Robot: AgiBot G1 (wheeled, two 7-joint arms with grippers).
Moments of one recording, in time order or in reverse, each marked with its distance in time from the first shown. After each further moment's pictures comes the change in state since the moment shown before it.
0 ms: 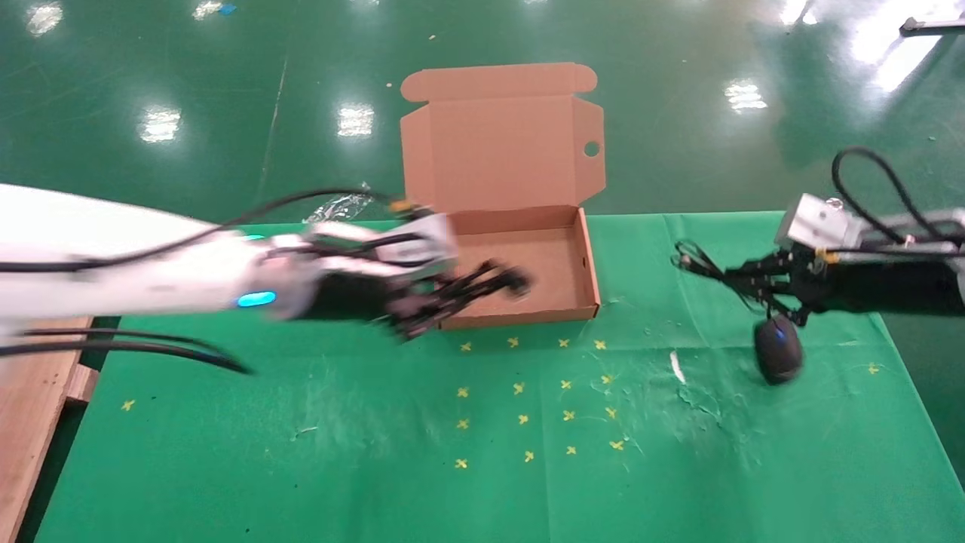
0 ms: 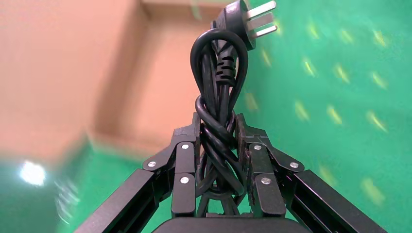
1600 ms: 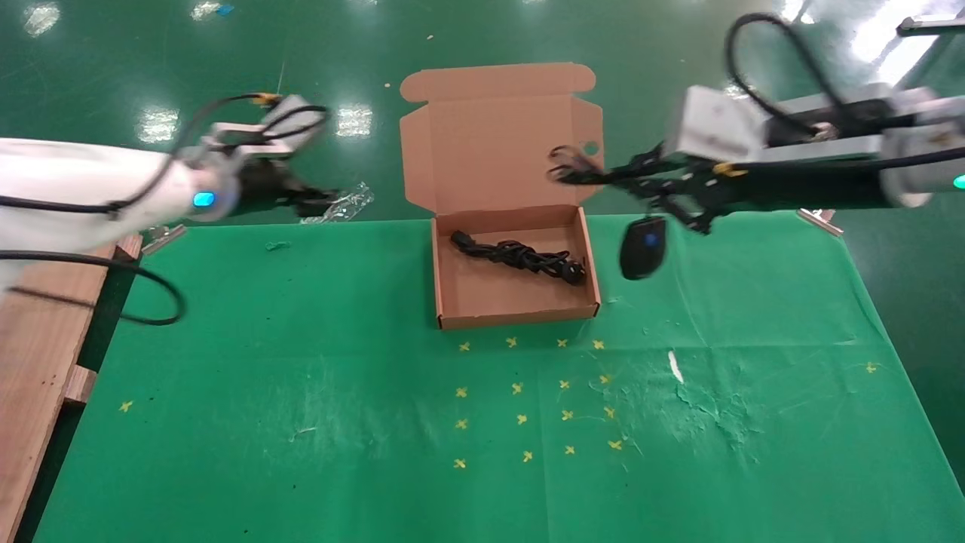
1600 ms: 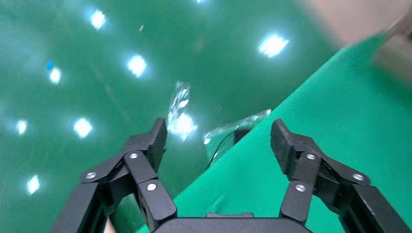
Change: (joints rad) left arm -0.232 0.015 0.395 0.450 0.052 -0.496 -0.371; right arm 0.117 -0.096 -0.012 0.412 0.001 -0.025 0.144
